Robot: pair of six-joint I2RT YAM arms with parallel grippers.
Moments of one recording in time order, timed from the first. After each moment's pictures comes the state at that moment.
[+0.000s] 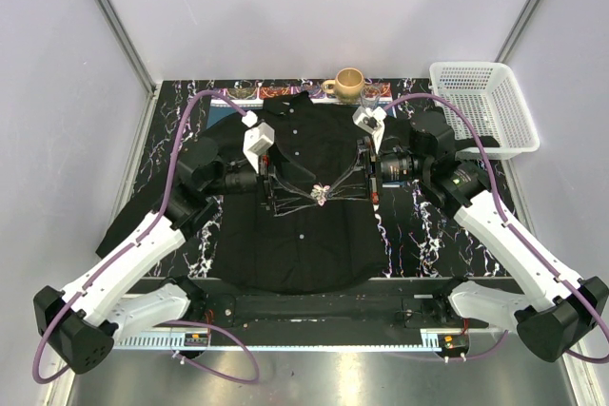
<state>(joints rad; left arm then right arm) -0.63 0.98 0.91 0.11 0.88 -0.34 0.56 1.11 1.12 -0.23 -1.06 0.33</state>
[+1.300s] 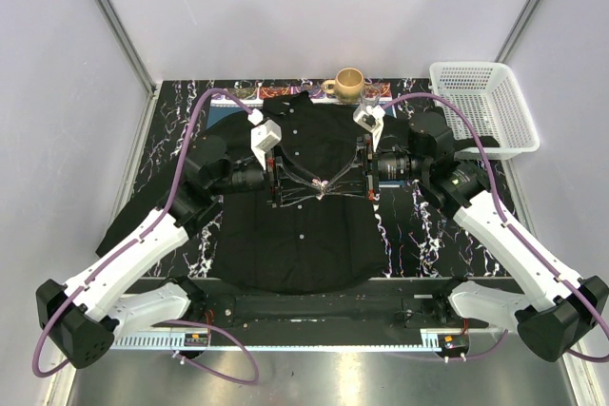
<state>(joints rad) -0.66 1.02 0.93 0.08 0.79 -0.33 0.57 1.11 1.12 -0.23 -0.96 0.34</state>
